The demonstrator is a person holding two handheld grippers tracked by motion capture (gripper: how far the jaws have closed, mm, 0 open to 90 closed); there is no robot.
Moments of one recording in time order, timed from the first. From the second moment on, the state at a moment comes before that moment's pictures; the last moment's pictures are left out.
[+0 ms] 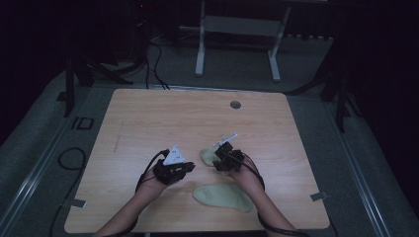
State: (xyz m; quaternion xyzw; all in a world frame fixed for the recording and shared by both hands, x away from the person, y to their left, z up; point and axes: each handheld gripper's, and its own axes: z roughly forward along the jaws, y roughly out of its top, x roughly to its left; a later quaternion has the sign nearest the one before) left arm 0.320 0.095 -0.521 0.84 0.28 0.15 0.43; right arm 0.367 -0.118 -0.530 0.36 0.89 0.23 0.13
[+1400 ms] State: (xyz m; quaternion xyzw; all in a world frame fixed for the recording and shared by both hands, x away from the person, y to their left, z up) left arm 0.380 0.054 -0.560 0.89 0.26 0.14 0.34; right arm 0.400 -0.194 -0.499 0.44 0.85 0.27 0.13
